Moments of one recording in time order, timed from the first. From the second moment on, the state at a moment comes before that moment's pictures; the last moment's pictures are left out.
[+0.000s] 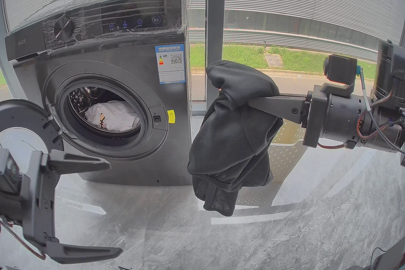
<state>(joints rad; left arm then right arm) -0.39 0.99 -0.55 -0.26 -0.84 0.27 0.71 1.47 -0.91 -0.48 0.31 0.24</state>
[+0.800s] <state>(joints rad) -0.47 1.39 -0.43 -0.78 -0.81 0.27 0.78 1.53 -0.98 -0.48 0.29 0.26</state>
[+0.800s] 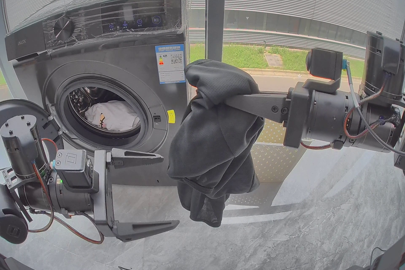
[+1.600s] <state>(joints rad) -0.49 1.55 -0.45 -0.99 -0.78 0.26 0.86 1.54 -0.99 -0.48 0.25 0.31</state>
